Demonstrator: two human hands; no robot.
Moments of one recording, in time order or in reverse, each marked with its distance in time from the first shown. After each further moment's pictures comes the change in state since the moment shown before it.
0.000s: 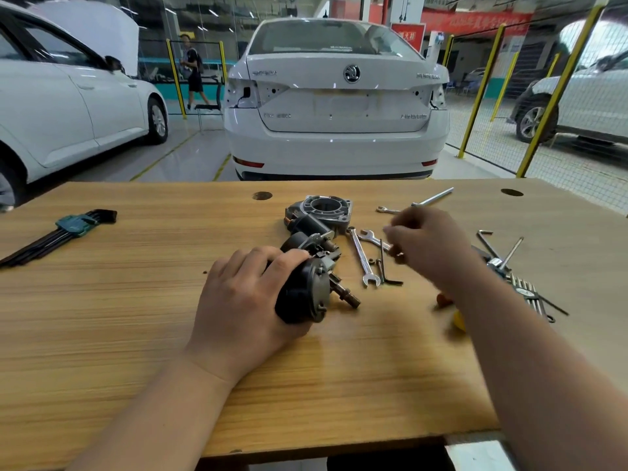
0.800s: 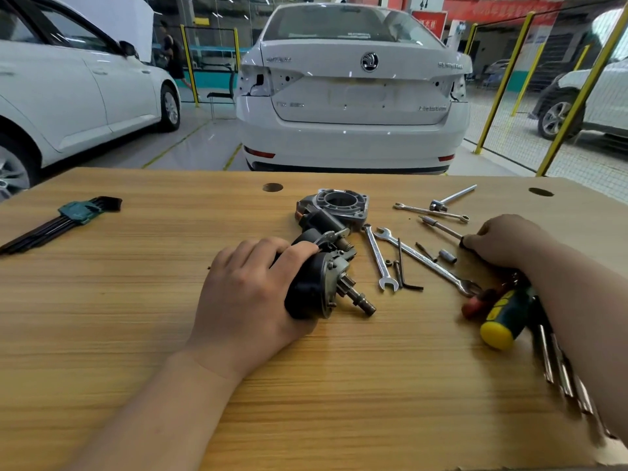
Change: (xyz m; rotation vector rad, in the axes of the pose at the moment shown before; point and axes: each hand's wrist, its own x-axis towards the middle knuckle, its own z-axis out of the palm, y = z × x) left_hand 0.007 -0.009 0.009 0.092 -0.024 -0.027; right_hand 0.102 0.092 -0.052 -0.957 -0.107 0.373
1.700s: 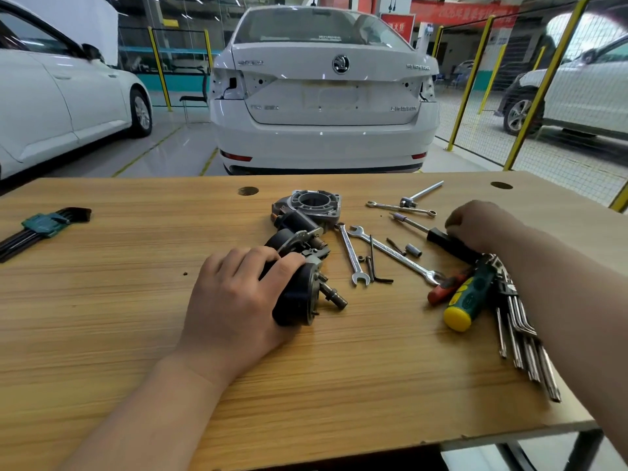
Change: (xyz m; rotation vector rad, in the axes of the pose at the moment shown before) left_hand -0.002 0.008 0.007 0.079 -0.008 0.095; right_hand -0.006 0.016 -0.015 0.055 0.089 -0.170
